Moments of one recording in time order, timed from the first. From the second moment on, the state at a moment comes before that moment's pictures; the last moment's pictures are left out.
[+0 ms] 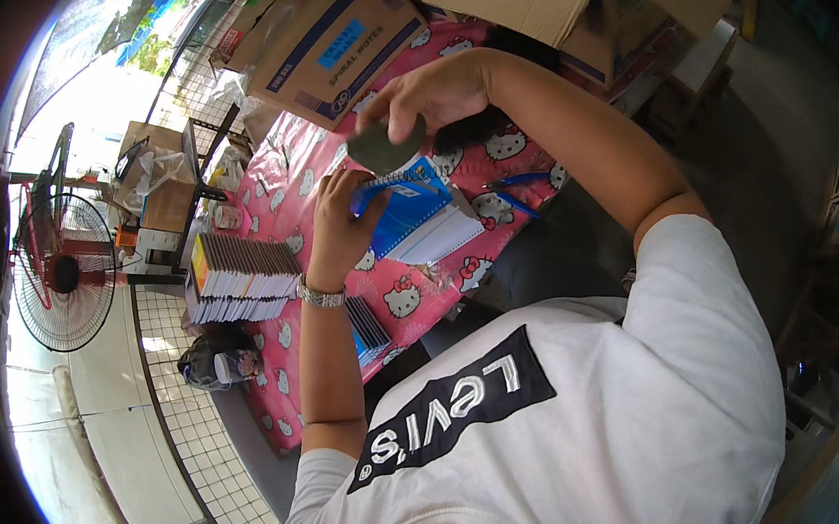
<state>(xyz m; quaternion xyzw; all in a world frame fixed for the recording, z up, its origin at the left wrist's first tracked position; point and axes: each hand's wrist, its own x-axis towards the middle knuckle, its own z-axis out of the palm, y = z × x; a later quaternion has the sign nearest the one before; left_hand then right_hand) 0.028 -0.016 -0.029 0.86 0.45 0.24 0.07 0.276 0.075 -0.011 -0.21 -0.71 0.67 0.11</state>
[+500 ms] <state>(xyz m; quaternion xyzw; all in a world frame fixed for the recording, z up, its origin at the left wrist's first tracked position) -0.009 -0.002 -0.032 0.80 0.49 0.29 0.20 0.248 0.089 -0.013 -0.21 -0.74 0.63 0.12</state>
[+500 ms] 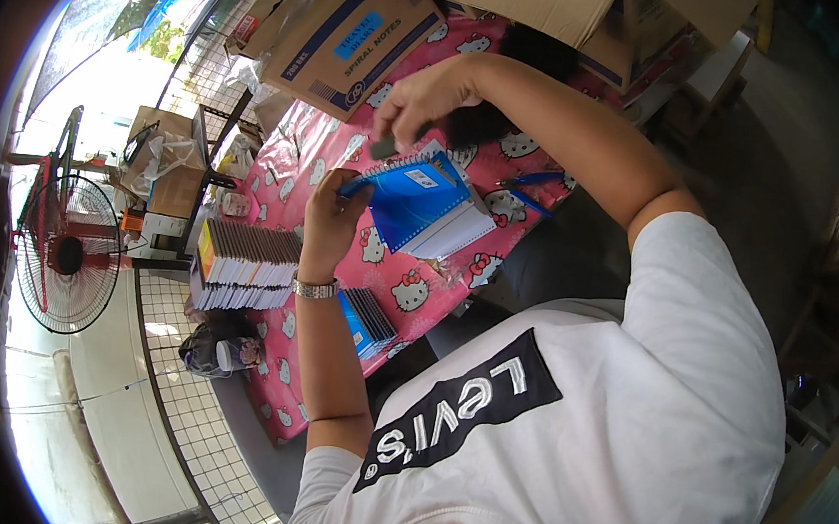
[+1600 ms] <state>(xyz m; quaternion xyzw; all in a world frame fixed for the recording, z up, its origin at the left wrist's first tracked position) 0.001 -0.021 -0.053 0.57 0.56 0.46 0.38 0.304 -0.042 -0.267 -0.57 -0.79 0.05 0.22</state>
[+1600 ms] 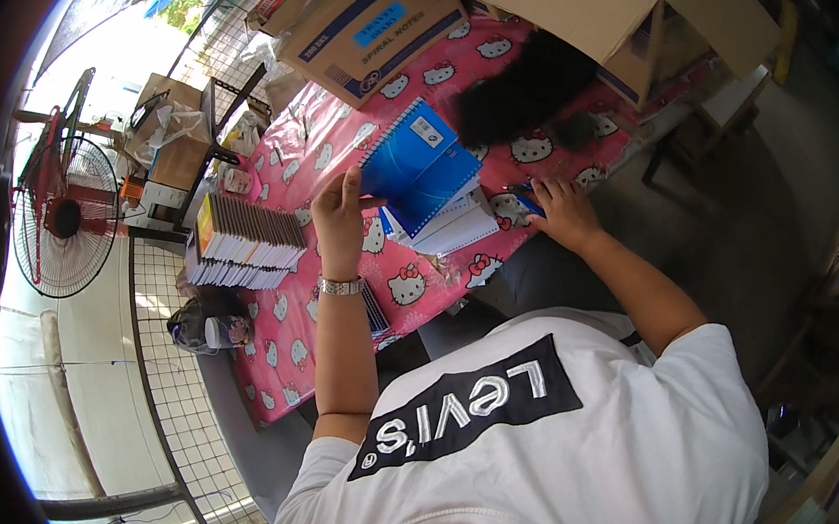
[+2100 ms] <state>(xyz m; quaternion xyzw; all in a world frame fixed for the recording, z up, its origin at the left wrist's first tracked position) 0.014 -0.039 -0.056 0.68 0.52 0.49 0.17 0.215 -0.056 -0.056 -0.34 -0.81 0.13 0.47</state>
